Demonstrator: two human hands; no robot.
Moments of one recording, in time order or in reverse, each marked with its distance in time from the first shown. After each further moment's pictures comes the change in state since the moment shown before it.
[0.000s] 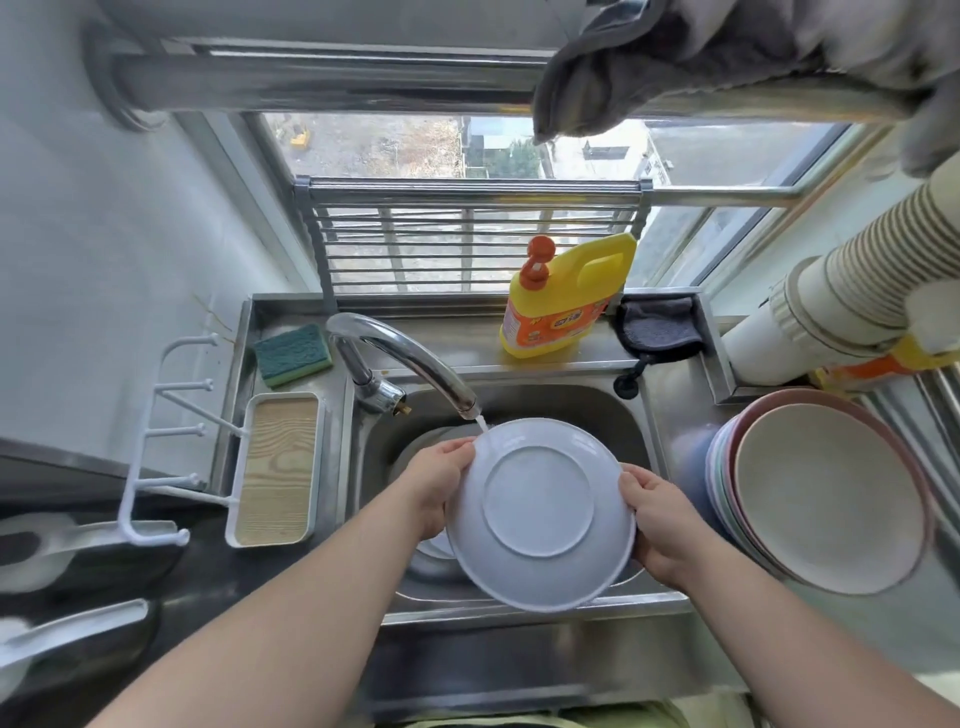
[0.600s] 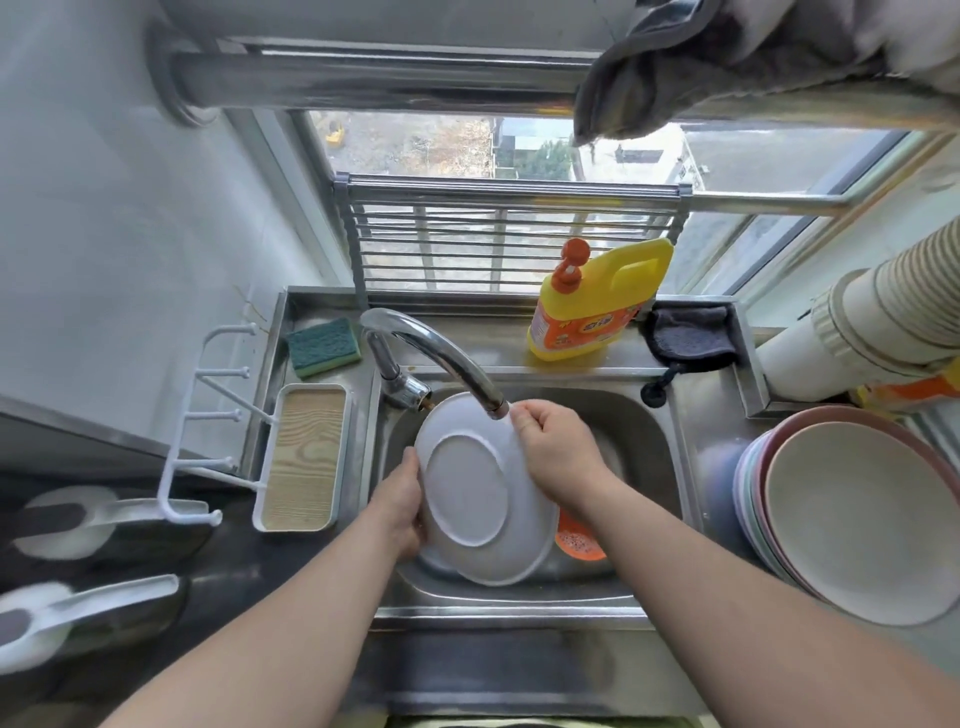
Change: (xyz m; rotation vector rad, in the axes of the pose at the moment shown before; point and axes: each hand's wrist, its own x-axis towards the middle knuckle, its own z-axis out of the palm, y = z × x) left_hand -0.007 -0.020 -0.056 -0.252 0.233 -0.138; right_hand -0.008 -0.051 0.121 -0.601 -0.148 -0.546
